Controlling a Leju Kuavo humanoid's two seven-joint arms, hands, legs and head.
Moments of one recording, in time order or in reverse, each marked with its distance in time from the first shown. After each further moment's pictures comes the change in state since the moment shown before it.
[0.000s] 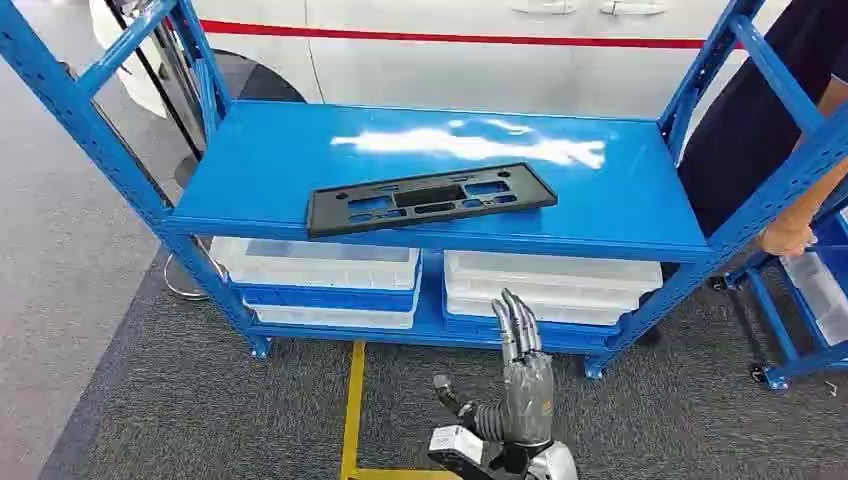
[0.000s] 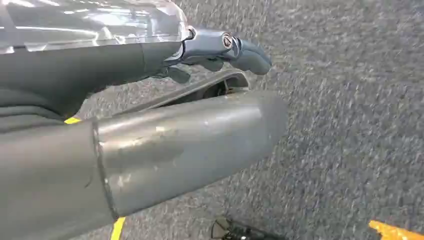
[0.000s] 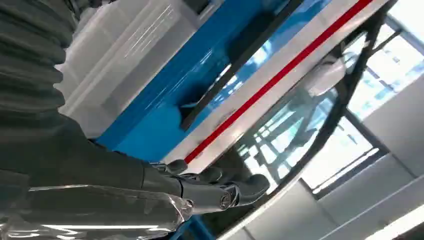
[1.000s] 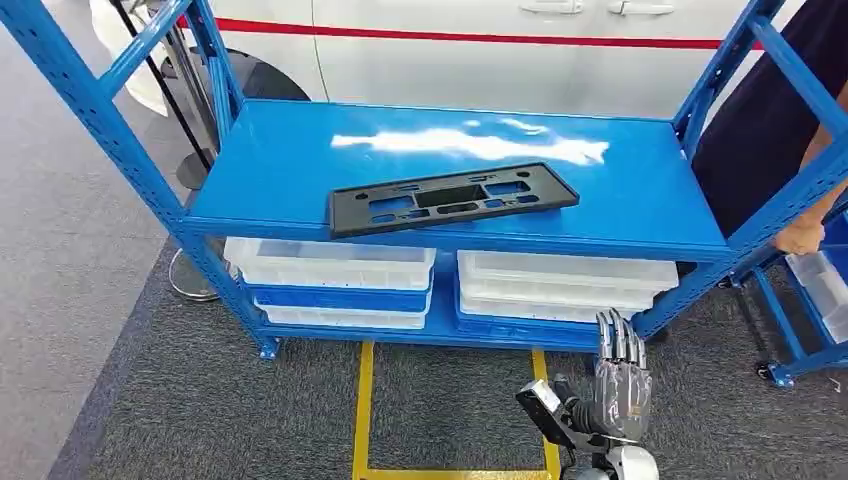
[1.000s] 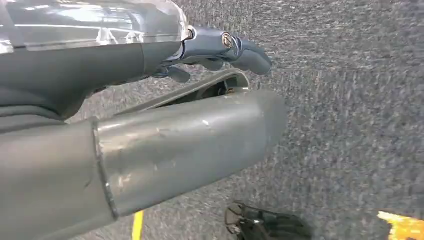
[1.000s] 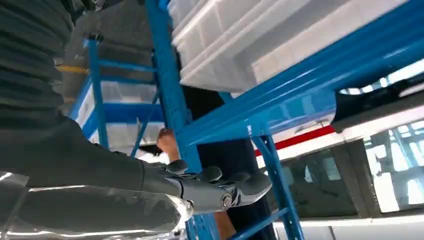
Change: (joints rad) left arm -0.024 0.060 0.033 0.000 -0.092 -0.177 0.067; right arm -0.128 0.029 -0.594 0.230 0.252 -0.006 0.014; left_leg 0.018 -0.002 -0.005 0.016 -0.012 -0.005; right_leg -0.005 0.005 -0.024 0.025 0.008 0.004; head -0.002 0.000
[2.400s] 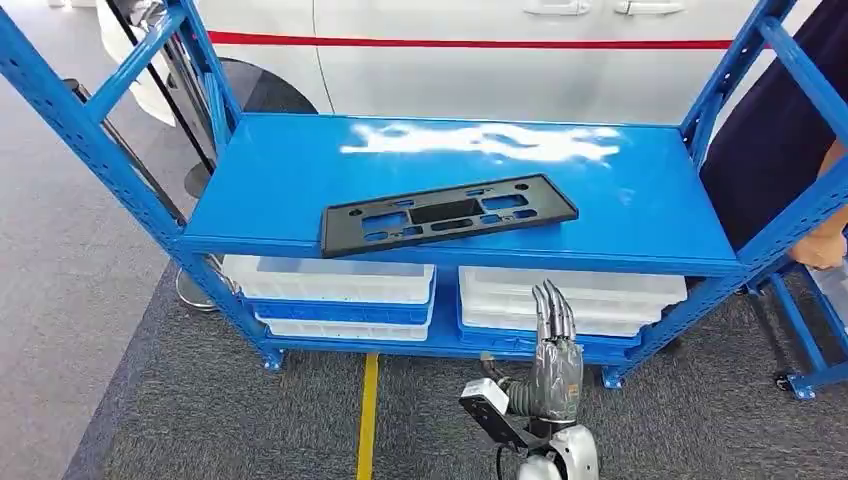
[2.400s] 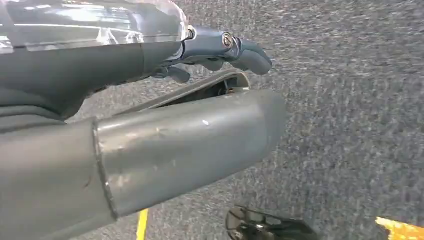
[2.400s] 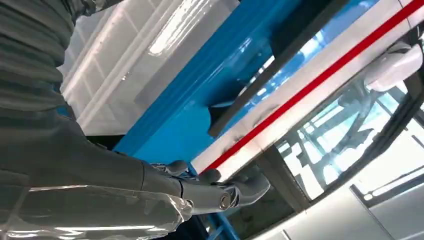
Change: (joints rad) left arm 0.003 0.034 0.046 0.000 -0.067 -0.016 0.040; right arm 0.033 0.002 0.421 -0.080 -0.212 0.000 0.023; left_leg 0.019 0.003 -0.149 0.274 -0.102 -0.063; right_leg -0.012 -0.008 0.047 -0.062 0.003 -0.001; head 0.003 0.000
